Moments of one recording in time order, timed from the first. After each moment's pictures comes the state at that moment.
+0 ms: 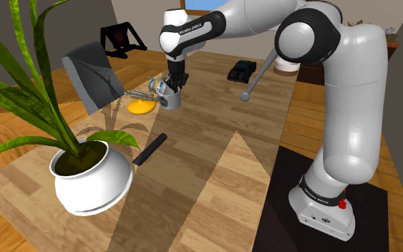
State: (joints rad) arm 0.00 0.39 -0.04 -1.56 0.07 2.01 0.06
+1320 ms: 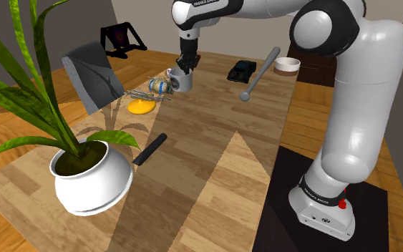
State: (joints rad) arm -0.06 0.28 -0.07 -1.52 0.08 1.85 -0.03
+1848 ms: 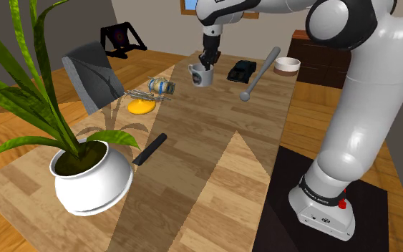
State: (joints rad) arm -0.16 0.17 -0.14 -1.66 0.09 1.88 -0.20
